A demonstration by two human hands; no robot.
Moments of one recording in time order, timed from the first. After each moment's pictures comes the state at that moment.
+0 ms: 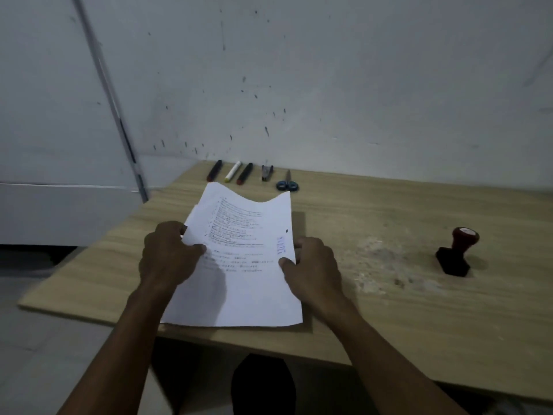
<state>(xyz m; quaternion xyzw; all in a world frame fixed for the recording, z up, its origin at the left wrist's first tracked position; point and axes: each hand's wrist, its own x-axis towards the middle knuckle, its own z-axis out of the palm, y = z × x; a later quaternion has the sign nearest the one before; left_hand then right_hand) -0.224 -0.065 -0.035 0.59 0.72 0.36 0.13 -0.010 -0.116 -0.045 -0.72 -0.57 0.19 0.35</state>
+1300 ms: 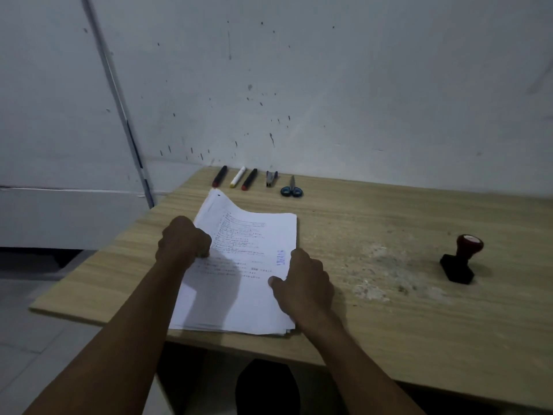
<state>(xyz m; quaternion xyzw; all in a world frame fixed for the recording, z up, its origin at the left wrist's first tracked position) -0.218 -0.017 -0.024 0.50 0.77 0.31 0.24 -0.037 -0.127 -0.039 -0.76 -0.58 0.15 0.26</state>
